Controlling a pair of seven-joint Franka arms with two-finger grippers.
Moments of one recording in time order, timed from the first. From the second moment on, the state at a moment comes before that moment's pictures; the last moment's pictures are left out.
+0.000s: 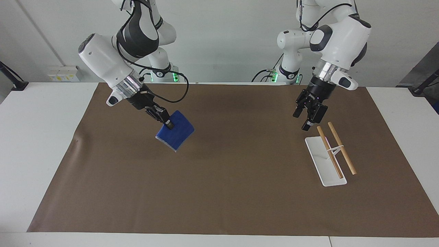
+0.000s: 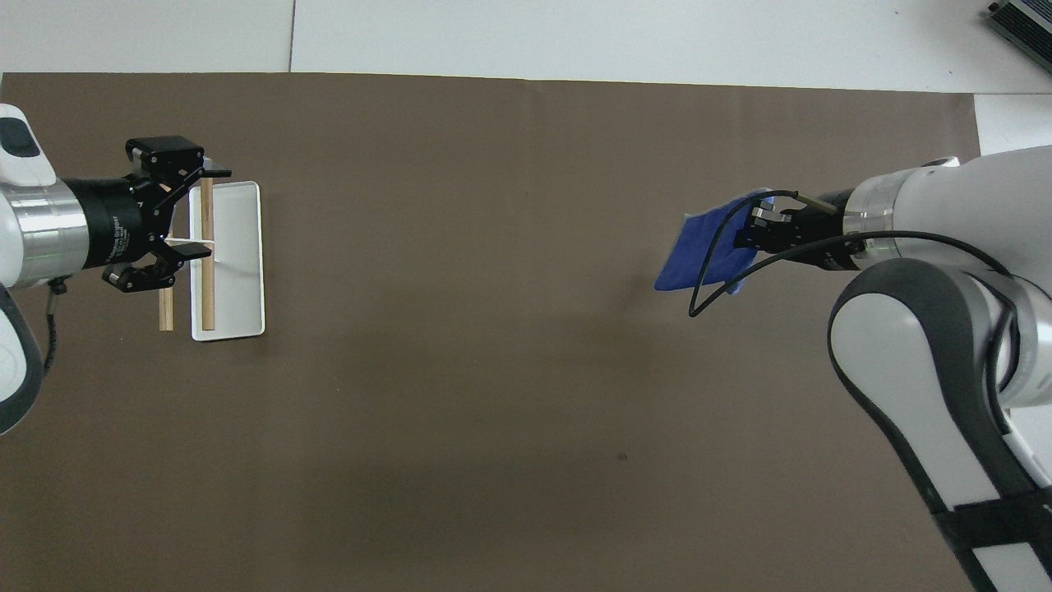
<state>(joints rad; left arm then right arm) 0.12 -0.08 -0.42 -1.97 -0.38 2.37 -1.59 0.24 0.05 -0.13 -1.86 0.74 2.15 0.53</state>
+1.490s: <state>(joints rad) 0.12 0.01 -0.70 -2.06 -0.38 2.74 -1.81 0.53 0.16 -0.13 -1.90 1.39 2.49 0.84</state>
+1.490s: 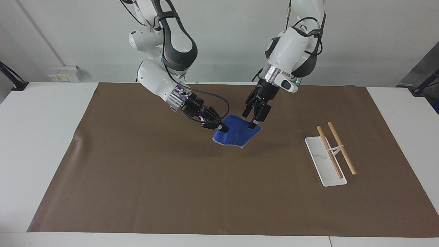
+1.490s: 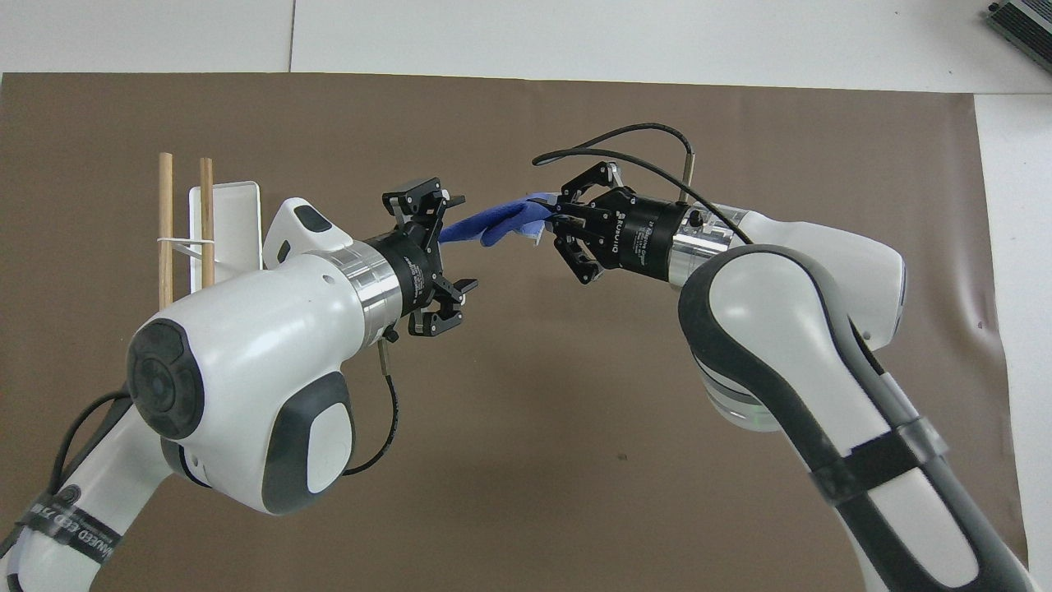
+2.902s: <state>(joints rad) 0.13 0.08 -0.60 -1.98 -0.36 2.77 -1.31 0.53 0.16 -0.14 -1.90 1.21 2.49 0.66</state>
